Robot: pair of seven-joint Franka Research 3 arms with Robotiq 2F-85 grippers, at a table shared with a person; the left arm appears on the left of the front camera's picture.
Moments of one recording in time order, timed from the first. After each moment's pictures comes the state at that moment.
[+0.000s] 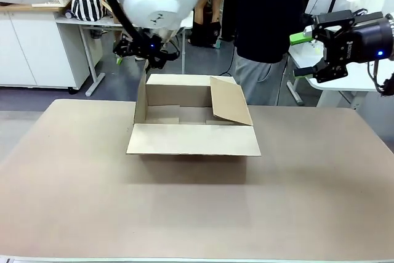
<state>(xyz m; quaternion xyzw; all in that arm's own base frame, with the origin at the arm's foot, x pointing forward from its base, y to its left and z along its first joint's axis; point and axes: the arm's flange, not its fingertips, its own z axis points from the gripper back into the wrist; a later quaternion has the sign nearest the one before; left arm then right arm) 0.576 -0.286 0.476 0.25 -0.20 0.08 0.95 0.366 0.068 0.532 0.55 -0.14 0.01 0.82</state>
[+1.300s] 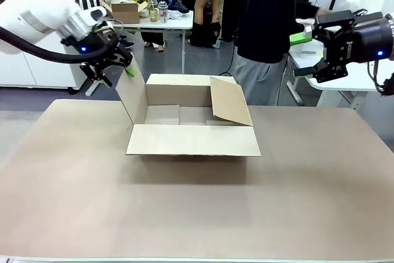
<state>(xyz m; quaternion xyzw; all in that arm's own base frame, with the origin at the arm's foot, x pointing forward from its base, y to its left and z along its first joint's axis) 0.580 -0.082 0.446 -0.29 -0.08 -0.05 0.95 0.366 0.067 0.532 0.55 -0.14 0.01 0.82</state>
